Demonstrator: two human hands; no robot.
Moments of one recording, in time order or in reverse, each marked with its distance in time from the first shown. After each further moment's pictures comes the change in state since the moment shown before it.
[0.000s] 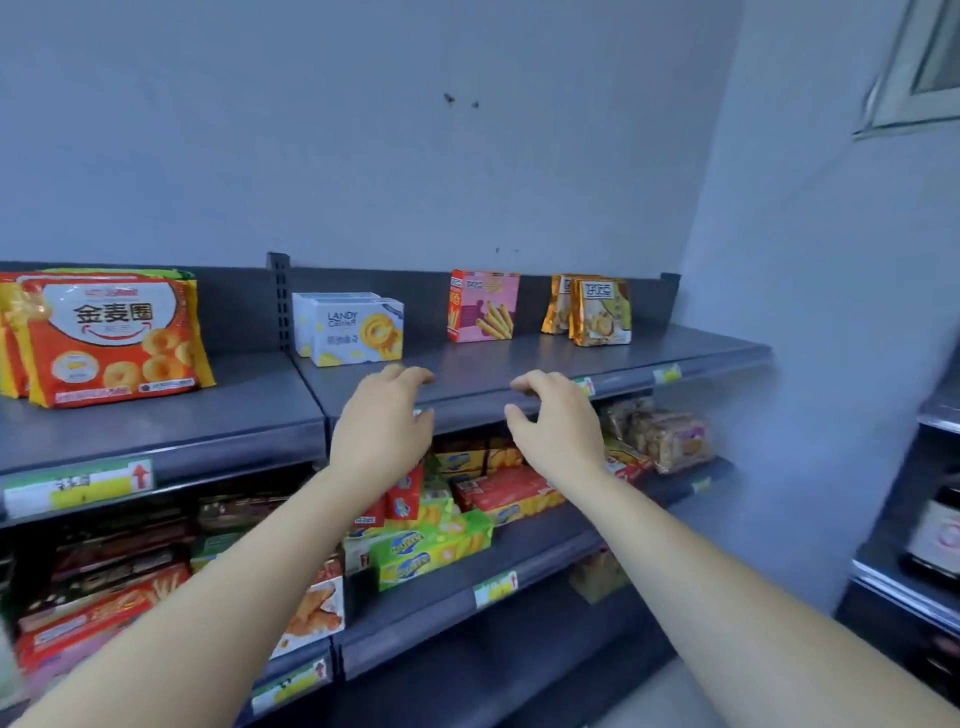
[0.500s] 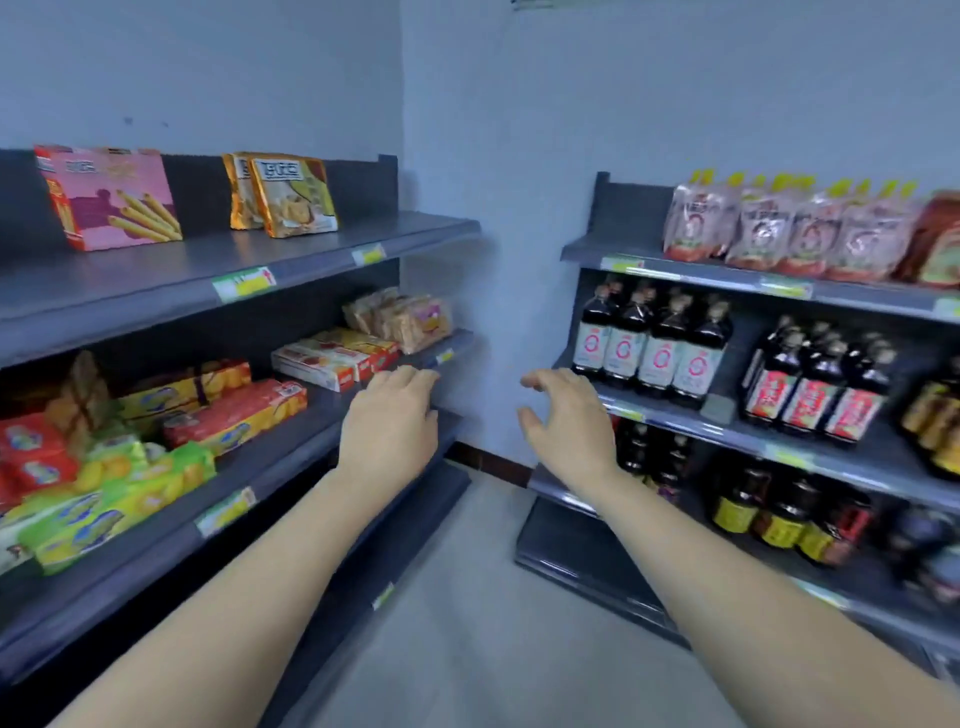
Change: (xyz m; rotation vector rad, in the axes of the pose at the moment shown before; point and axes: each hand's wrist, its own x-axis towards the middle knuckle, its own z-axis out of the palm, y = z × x) left_hand -0.123 0.268 0.170 -0.131 -0.294 0.464; right_hand -0.216 0.228 -0.205 -0.316 0.118 0.419
